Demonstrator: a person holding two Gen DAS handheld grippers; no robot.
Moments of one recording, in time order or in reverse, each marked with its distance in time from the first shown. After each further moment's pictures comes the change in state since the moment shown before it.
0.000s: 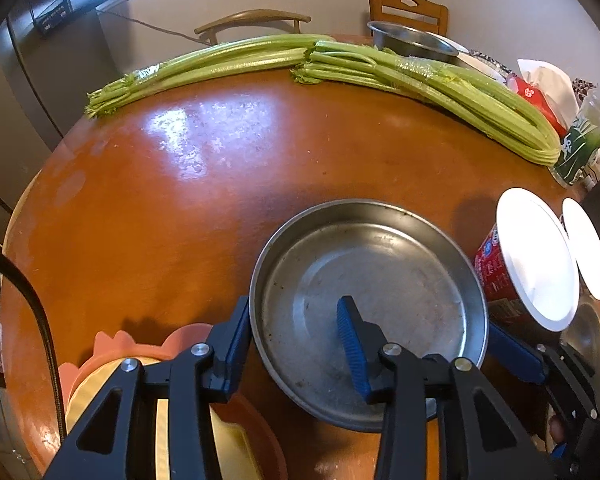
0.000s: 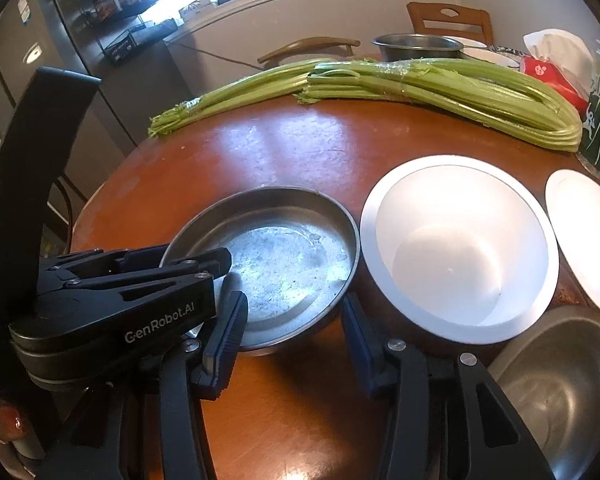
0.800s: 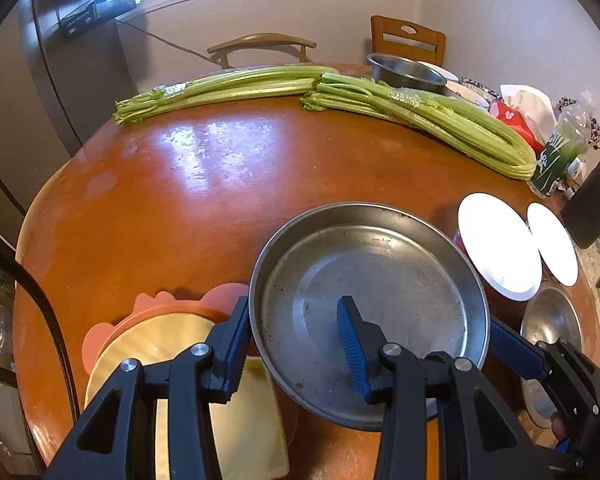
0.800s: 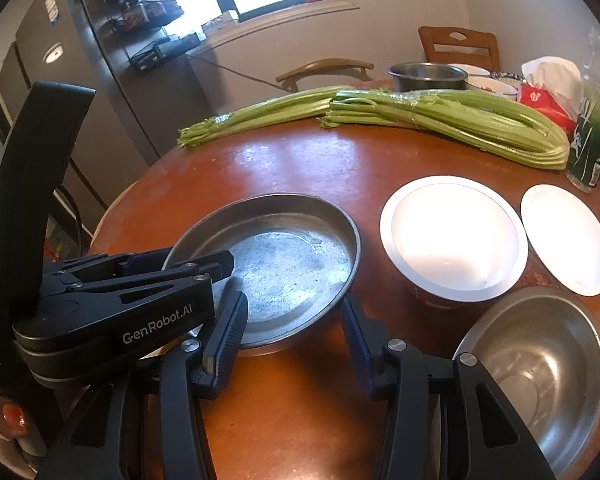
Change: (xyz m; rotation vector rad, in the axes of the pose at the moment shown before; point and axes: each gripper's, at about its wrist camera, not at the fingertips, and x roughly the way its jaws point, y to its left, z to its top) left arm -0.052 0.013 -0.029 -0.037 -0.086 -0.014; right arm -0.047 0.022 -0.013 -0.057 -0.084 0.025
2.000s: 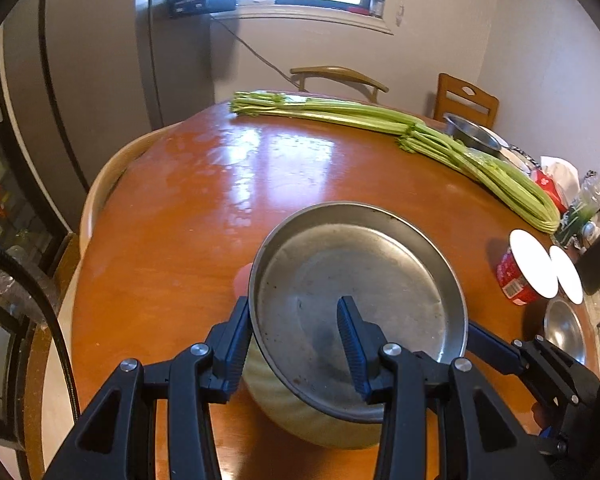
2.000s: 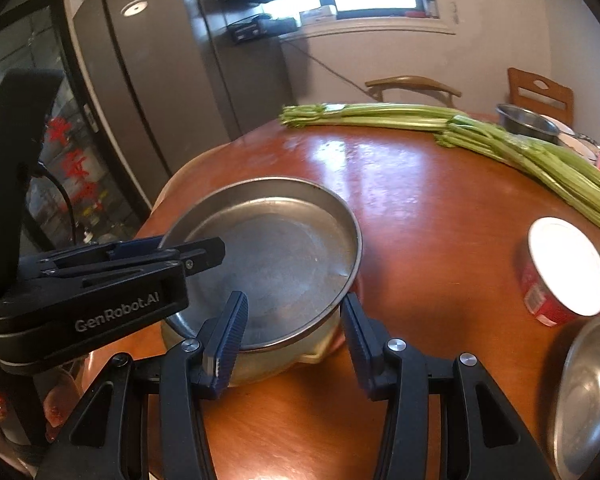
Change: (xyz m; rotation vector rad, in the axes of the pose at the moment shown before) left arm -0.066 0.115 -0.066 -0.213 -0.127 0.081; right arm 0.011 0.111 -0.025 -0.243 0.010 0.159
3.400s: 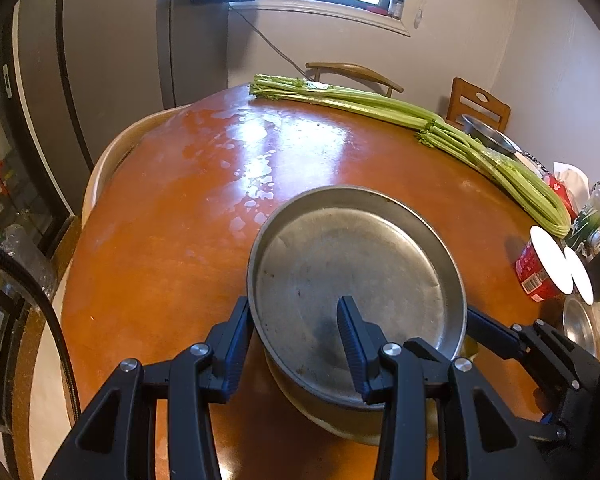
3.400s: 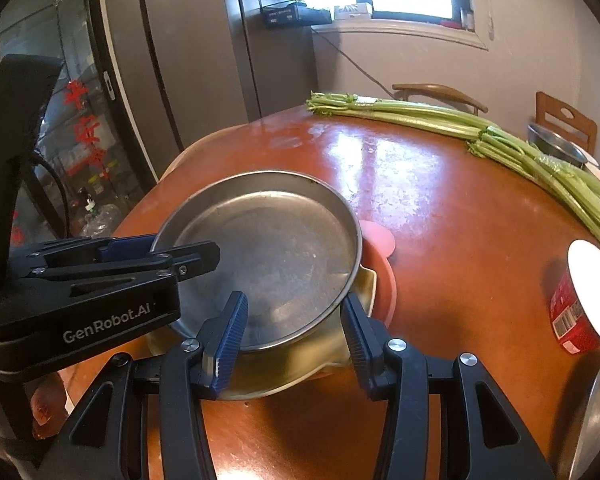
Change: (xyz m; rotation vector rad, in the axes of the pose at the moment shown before) left arm 0.018 0.024 -0.022 -0.062 0.007 -0.011; right arm 0.033 0.012 -0.011 -0.109 0.020 -0.003
